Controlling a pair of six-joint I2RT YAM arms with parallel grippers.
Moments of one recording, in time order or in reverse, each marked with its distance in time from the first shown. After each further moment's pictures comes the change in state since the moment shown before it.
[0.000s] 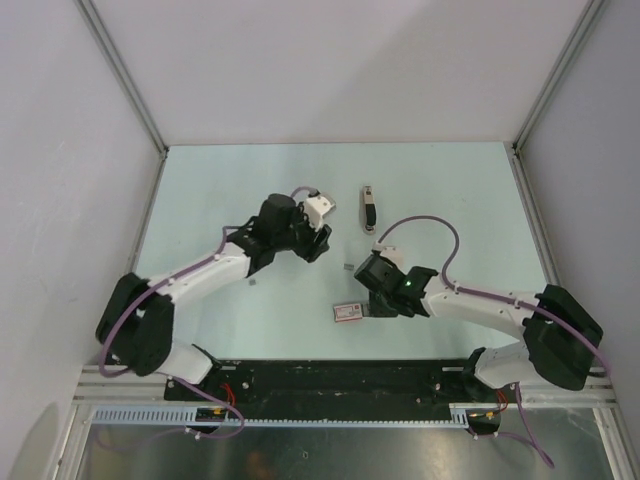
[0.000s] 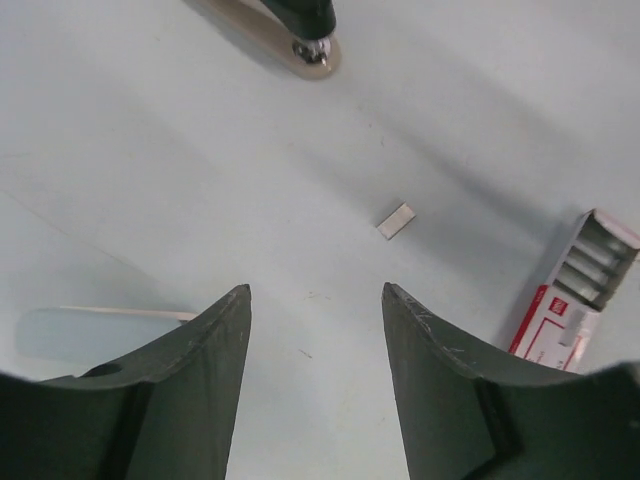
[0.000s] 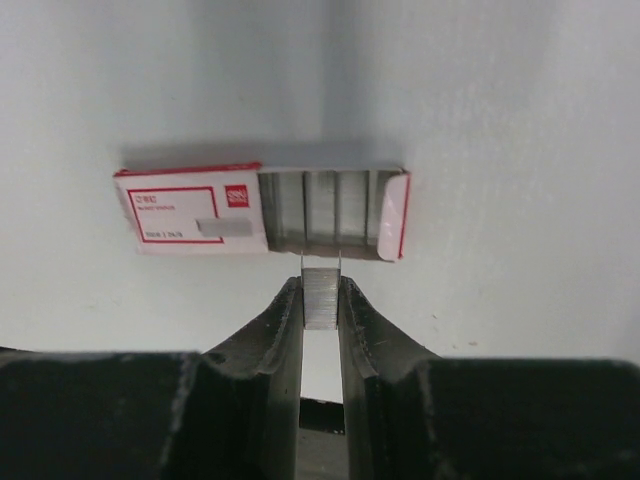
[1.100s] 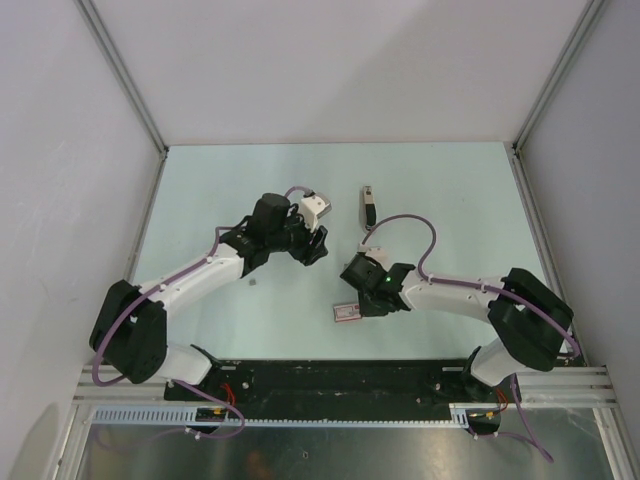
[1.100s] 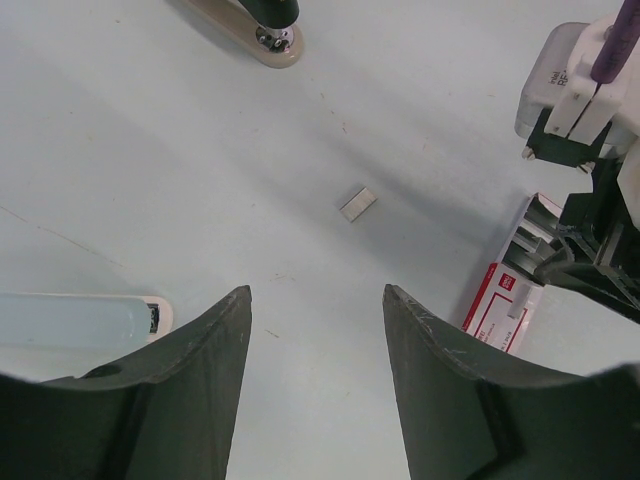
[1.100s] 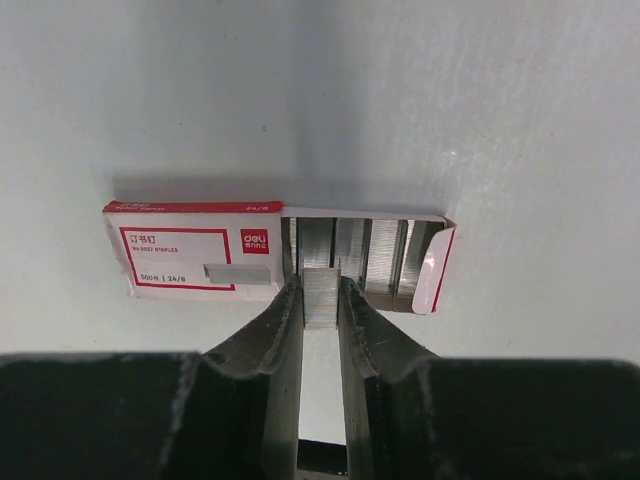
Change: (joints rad) left arm 0.050 -0.097 0.000 -0.085 0.102 -0.052; right arm 0.022 0.190 0.085 0.047 0.009 -0.064
